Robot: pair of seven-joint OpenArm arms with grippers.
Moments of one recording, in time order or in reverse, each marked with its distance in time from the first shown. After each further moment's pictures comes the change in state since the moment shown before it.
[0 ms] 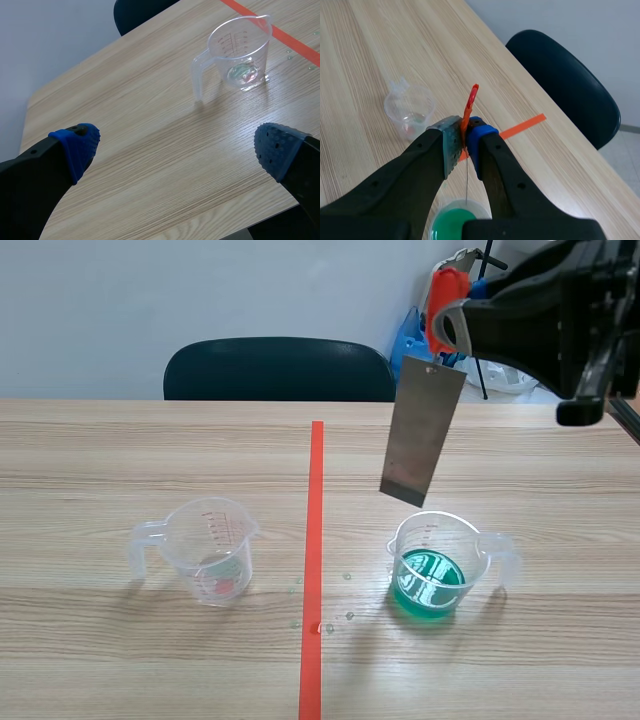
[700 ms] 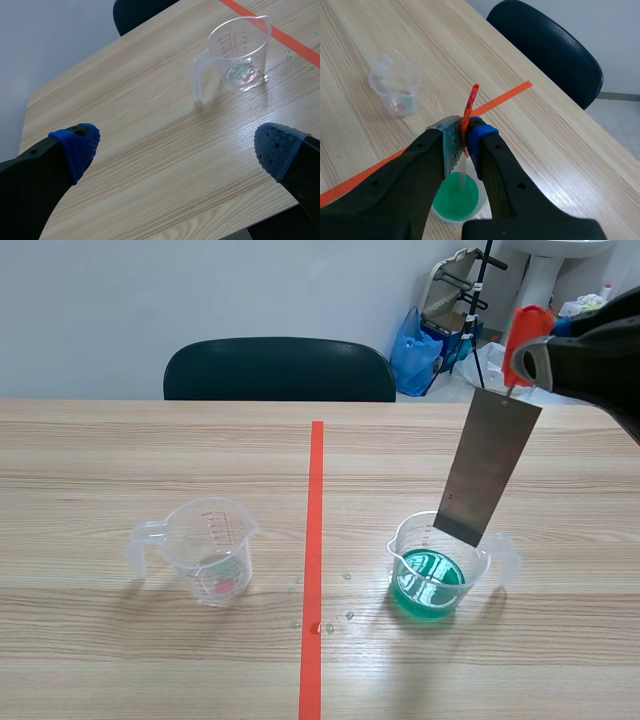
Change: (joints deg) left arm 0.0 0.0 0.0 0.0 0.0 -0.2 0.0; right arm -17.9 0.8 16.7 0.0 0.0 2.4 3.6
